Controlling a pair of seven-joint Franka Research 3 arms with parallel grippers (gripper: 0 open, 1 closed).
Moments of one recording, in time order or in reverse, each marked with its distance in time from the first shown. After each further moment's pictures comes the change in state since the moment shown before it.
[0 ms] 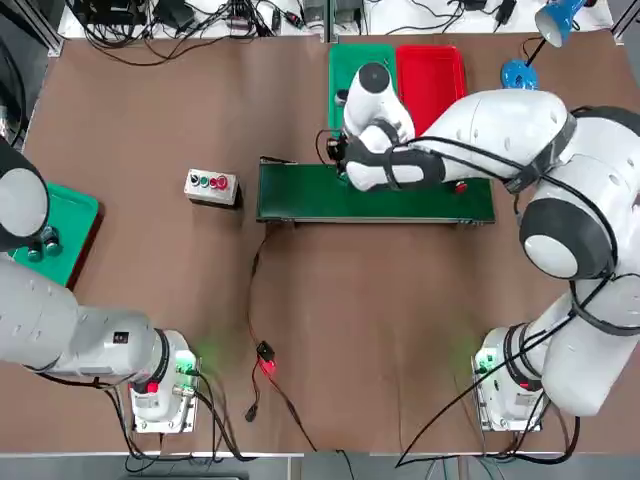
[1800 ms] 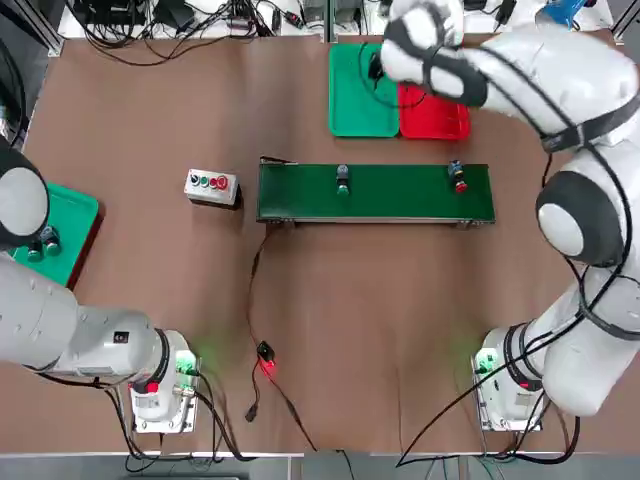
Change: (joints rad) left arm 0.001 0.001 0.003 0.001 0.000 0.001 0.002; right arm -0.047 -0.078 -0.313 0.319 -0.002 -0.555 -0.358
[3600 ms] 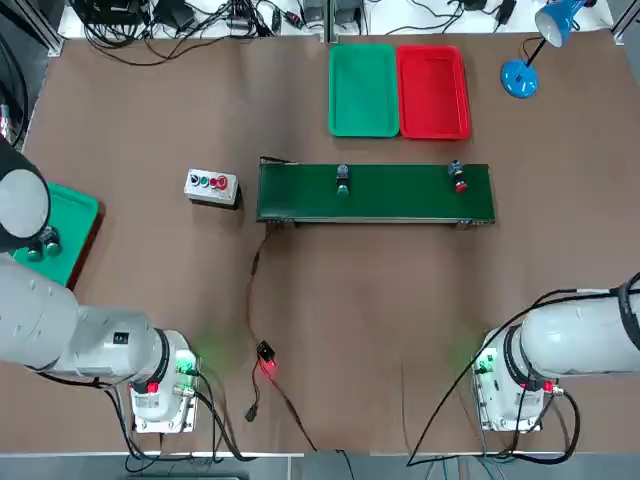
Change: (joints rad) left arm -0.011 0.000 -0.005 0.002 0.000 0.000 0.000; right arm -0.891 -0.341 0.402 0.187 -0.042 -0.485 -0.432
